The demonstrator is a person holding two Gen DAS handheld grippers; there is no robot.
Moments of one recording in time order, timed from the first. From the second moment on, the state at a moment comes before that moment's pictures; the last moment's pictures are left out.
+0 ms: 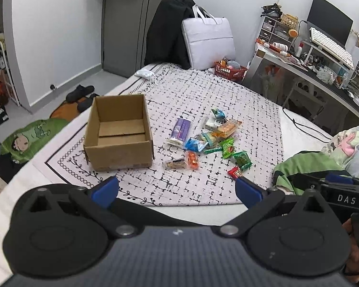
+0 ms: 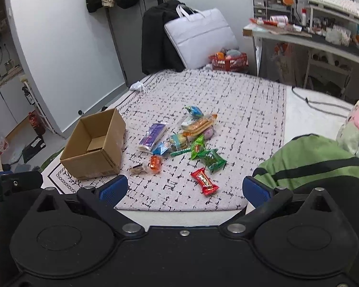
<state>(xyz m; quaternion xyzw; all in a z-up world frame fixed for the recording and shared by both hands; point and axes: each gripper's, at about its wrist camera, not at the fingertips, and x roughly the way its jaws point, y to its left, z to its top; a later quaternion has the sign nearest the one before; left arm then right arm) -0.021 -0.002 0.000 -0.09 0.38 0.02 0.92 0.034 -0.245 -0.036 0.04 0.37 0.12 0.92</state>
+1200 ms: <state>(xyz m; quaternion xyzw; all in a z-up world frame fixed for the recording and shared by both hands) 0.100 0.000 -0.084 -0.17 0.42 0.06 0.89 0.175 -0.238 -0.114 0.08 0.51 0.09 0.85</state>
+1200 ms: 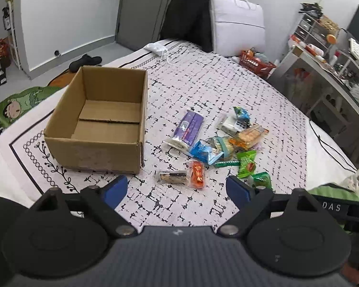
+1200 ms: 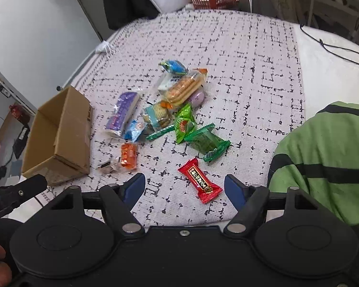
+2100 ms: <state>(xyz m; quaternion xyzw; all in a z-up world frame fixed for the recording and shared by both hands) 0.182 0.001 -0.169 -0.27 0.46 0.18 0.83 0.231 -0.231 -0.187 0.10 0.60 0.06 0.80</state>
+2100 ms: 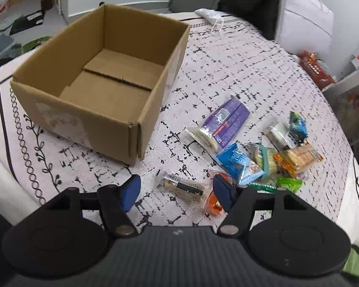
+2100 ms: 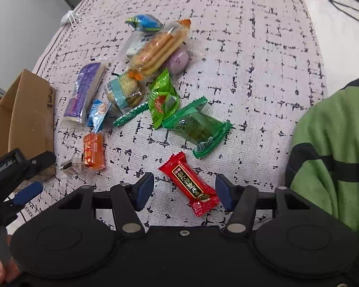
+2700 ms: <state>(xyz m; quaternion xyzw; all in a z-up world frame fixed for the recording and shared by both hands) 0.194 -0.006 -0.203 -0.28 0.50 0.21 0.79 0.242 -0.238 -0.208 0.15 0.63 0.05 0.76</state>
